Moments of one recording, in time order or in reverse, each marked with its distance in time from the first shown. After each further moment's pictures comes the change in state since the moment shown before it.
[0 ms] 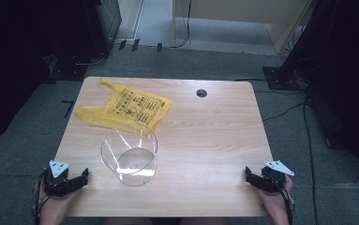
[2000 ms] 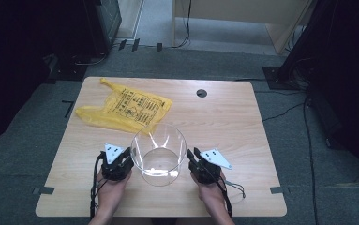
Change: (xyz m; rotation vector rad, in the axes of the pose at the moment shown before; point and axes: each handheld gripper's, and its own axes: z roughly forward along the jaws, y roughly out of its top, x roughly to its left) left arm -0.164 0.067 -0.009 -0.157 -0.277 -0.014; right arm 0.201 0.051 -0.020 -0.238 0.318 -0.024
